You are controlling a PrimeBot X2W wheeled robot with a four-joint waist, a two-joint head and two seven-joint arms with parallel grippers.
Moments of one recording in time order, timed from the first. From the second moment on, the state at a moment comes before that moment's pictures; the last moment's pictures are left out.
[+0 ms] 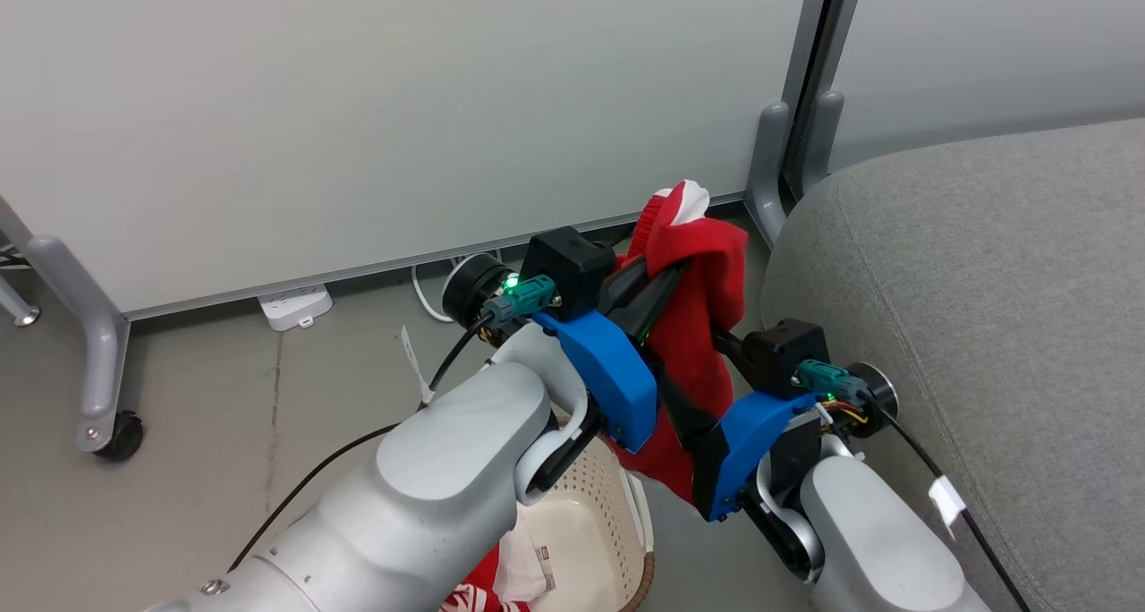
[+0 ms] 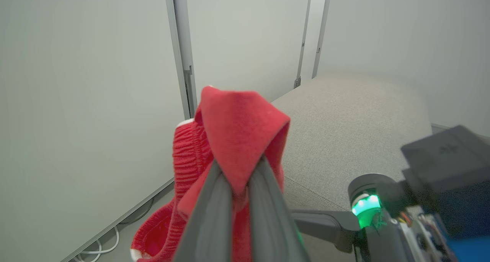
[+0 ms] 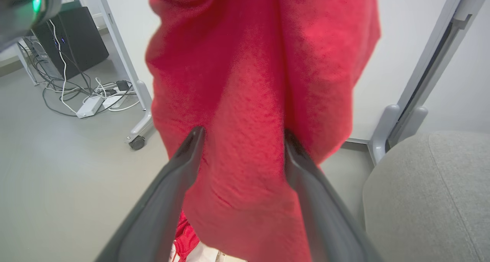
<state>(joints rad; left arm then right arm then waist) -0.94 0.05 -1.11 0.66 -0.85 0.01 -0.23 -0.45 -0.05 0.38 0.51 0.20 0.13 0.00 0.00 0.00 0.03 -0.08</state>
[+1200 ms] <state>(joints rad) -0.96 0.05 -1.20 0.69 -0.95 0.02 -0.26 -0.56 -0.05 0.48 0.72 0.23 0.13 -0.07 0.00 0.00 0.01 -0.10</state>
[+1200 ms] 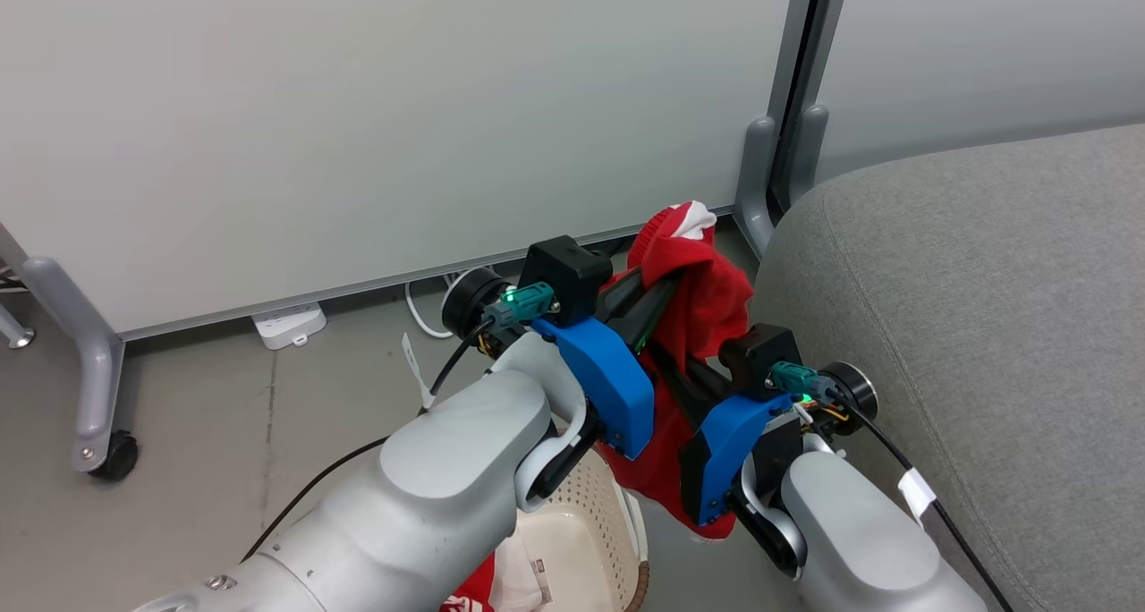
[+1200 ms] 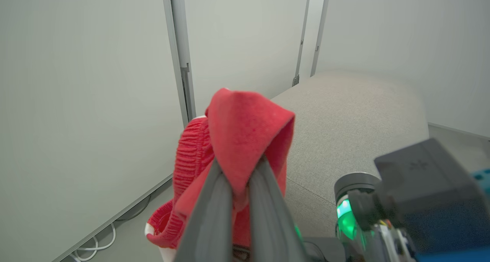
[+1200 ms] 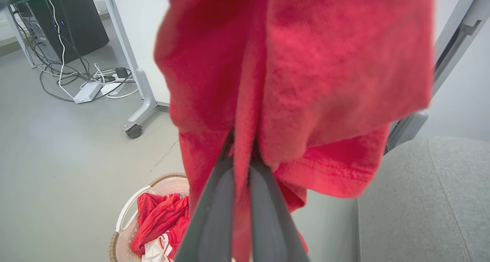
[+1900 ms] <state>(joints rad) -0.96 0.05 -1.19 0.69 -0.94 0.02 -0.26 -0.56 -0.05 0.49 0.73 0.24 0.13 -0.08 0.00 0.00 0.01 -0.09</state>
